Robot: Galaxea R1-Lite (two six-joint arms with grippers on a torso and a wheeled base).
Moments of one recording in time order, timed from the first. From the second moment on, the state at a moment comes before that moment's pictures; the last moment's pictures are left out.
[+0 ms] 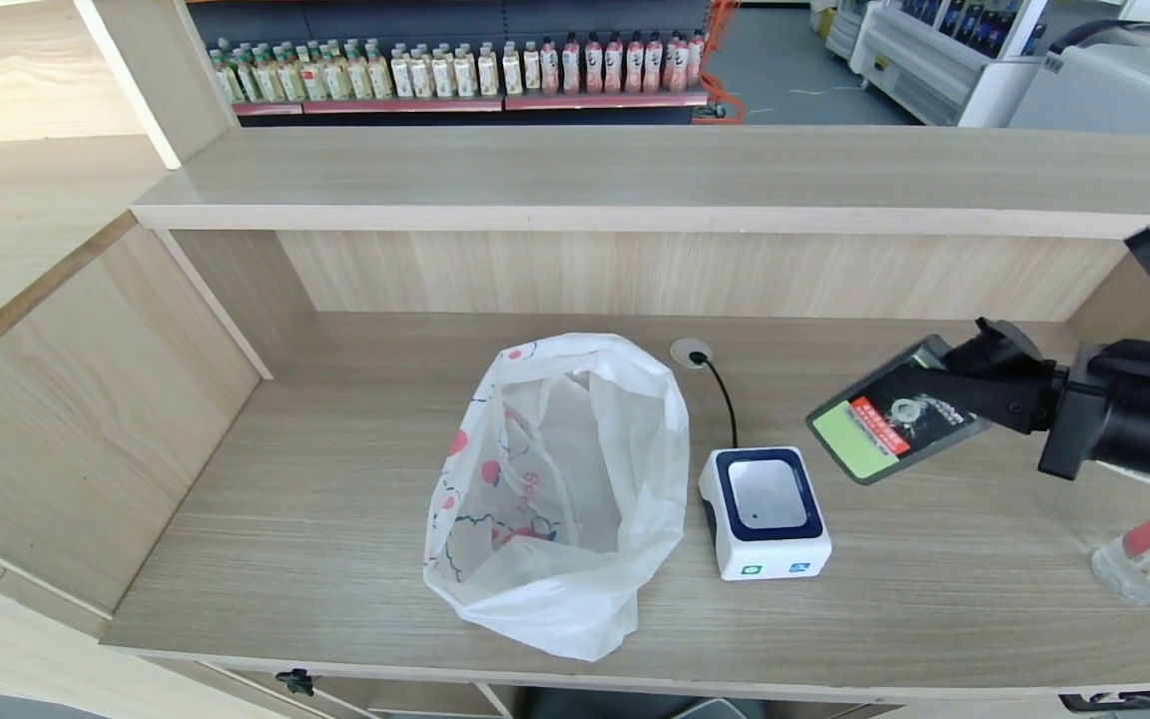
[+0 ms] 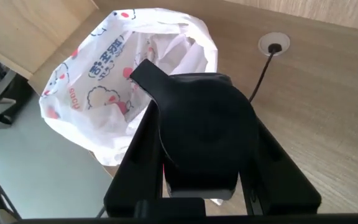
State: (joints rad) left arm 0.00 0.00 0.00 0.00 0.05 0.01; right arm 0.12 1.34 -0.68 -0.53 0.62 -0.03
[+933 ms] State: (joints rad) left arm 0.00 0.00 0.00 0.00 0.05 0.01; right arm 0.24 1.67 -0.91 -0.54 0.46 0.13
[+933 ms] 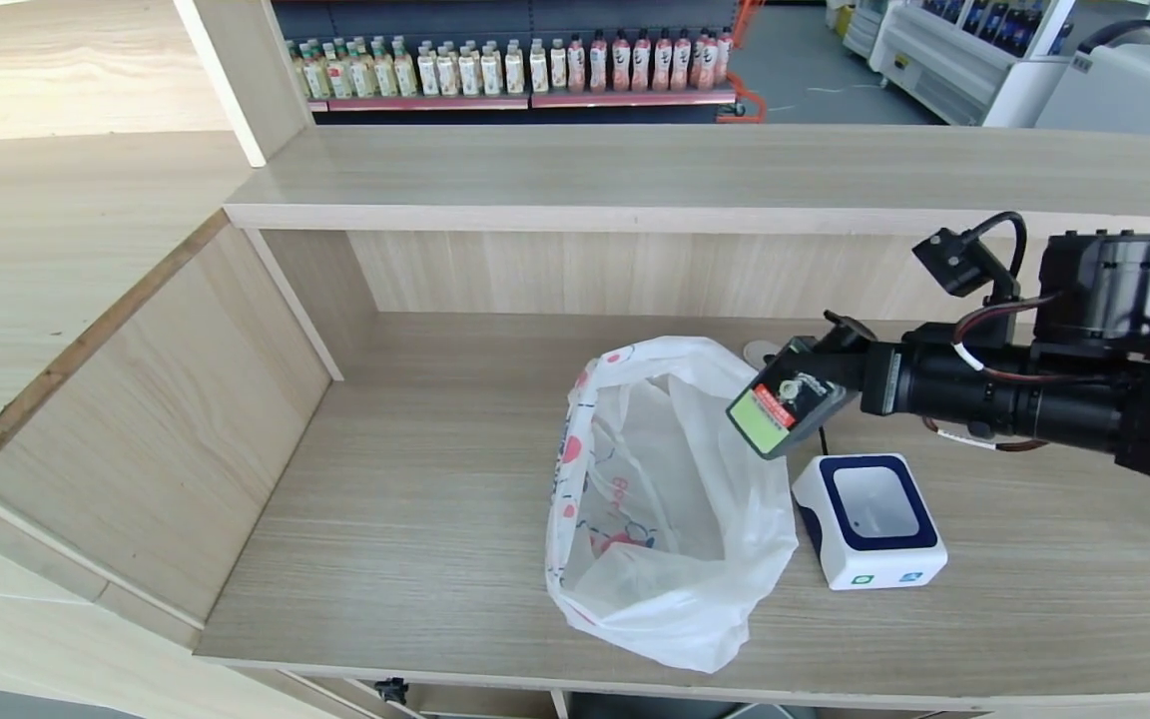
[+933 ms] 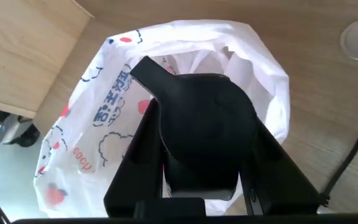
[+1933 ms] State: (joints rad) left arm 0.00 0.00 0.00 0.00 0.05 0.01; right arm 0.39 2.01 -0.92 -0.84 0.47 -0.01
